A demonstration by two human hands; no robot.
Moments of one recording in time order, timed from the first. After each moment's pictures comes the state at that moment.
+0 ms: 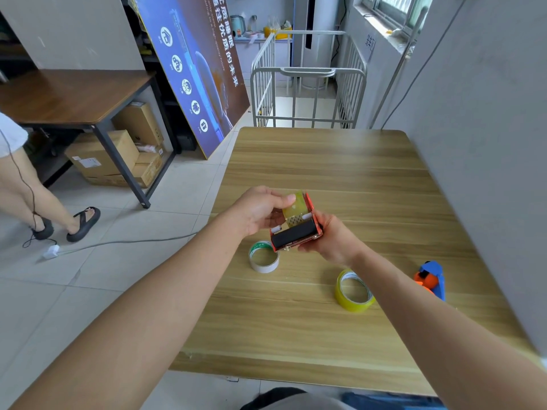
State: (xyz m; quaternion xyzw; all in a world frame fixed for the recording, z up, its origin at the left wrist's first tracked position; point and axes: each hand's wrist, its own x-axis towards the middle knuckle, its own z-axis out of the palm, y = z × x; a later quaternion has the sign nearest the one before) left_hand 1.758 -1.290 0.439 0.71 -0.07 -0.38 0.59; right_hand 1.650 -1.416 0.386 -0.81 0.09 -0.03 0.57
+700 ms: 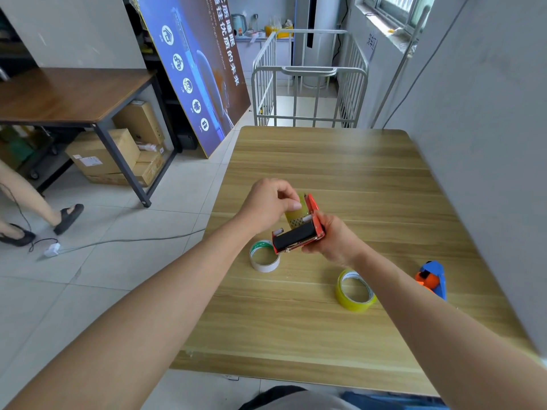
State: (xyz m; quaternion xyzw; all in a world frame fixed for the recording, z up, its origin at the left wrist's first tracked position) left_hand 1.750 -1.293 0.440 0.83 -0.32 -0.12 0.44; right_hand 1.648 -1.421 0.382 -0.84 0.12 -0.03 0.53
